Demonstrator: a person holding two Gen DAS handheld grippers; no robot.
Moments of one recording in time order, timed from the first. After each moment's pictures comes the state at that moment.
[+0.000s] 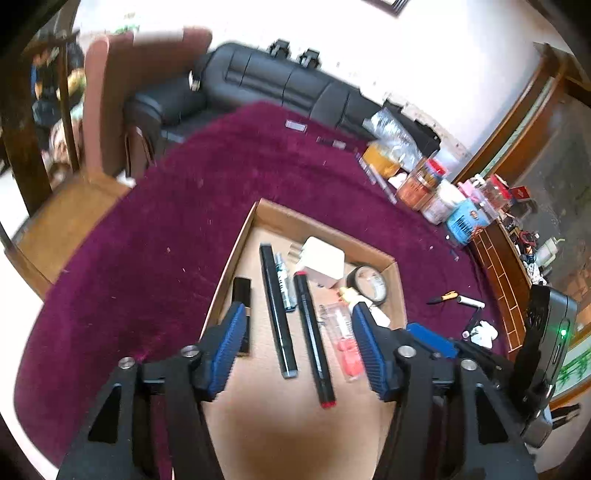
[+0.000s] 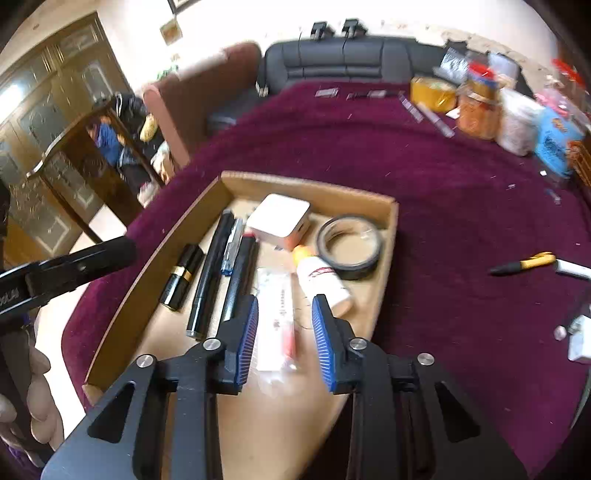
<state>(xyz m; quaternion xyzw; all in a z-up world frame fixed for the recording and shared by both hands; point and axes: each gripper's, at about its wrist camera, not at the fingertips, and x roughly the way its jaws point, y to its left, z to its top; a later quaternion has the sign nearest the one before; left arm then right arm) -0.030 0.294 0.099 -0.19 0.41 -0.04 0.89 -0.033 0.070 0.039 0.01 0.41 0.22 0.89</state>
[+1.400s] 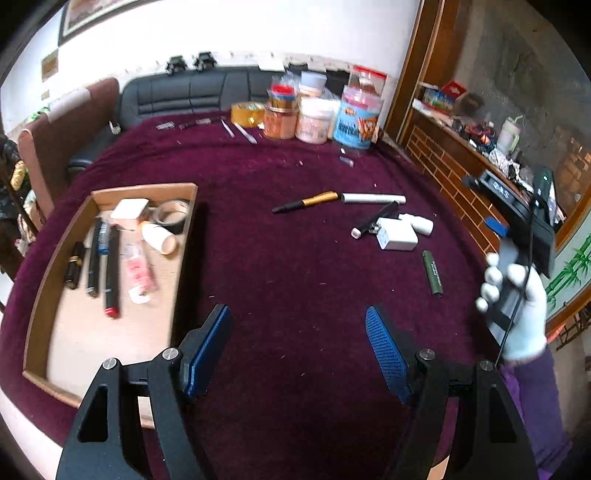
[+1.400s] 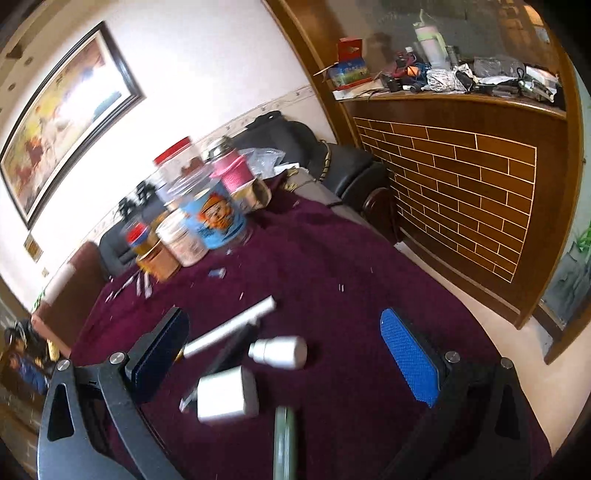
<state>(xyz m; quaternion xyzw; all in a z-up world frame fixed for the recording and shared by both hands) -0.099 0.024 0.101 -0.02 0.43 -0.12 0.89 -0.052 -0.331 0.044 0.27 0.23 -0.09 0.93</state>
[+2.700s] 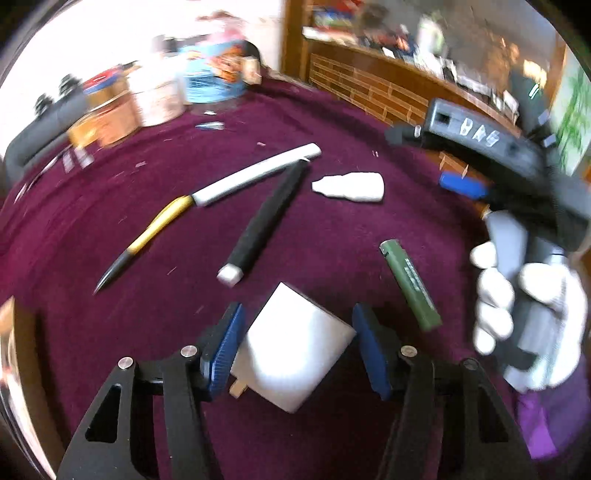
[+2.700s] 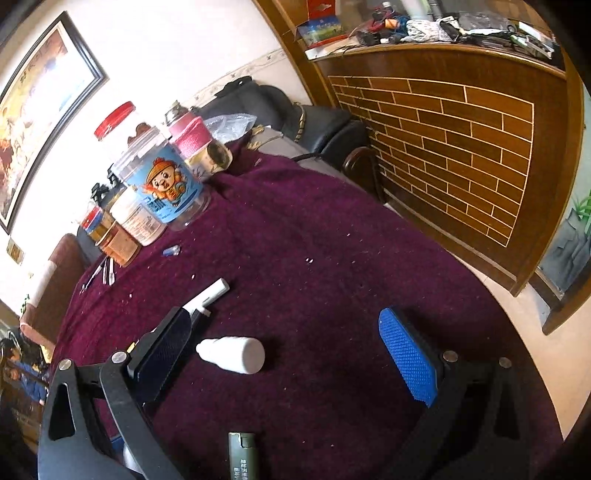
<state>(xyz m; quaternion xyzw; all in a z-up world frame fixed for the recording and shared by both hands) -0.009 -0.098 0.041 0.10 0.46 -0.29 0.83 -0.028 -0.351 0.000 0.29 0.31 -0.11 0.90</state>
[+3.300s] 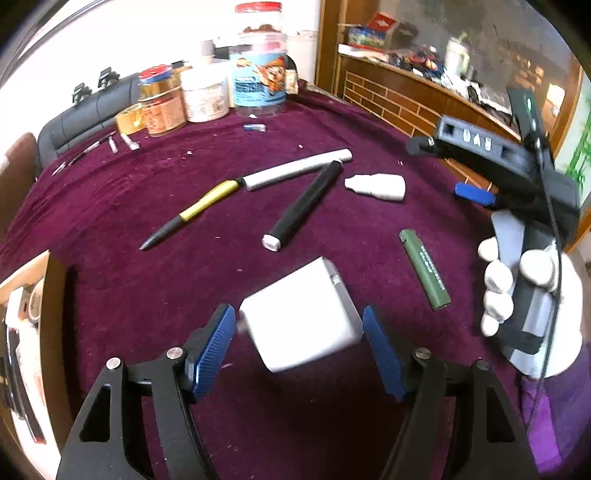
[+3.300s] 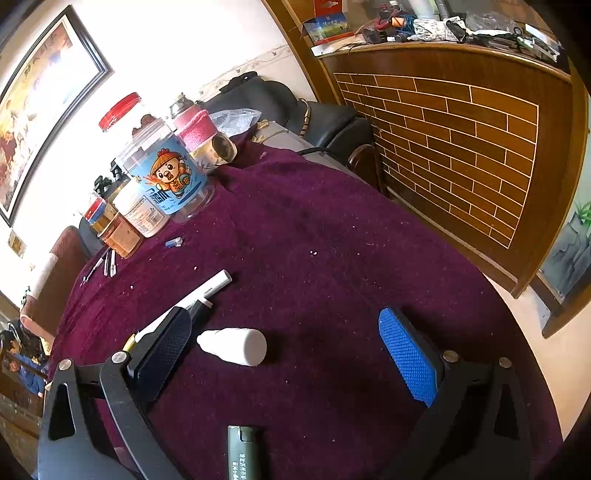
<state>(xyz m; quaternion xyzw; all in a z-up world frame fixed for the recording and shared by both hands) -0.028 -0.091 0.036 0.11 0.45 -0.24 0.86 -0.028 -0.349 -0.002 0.28 0.31 -0.10 0.90</state>
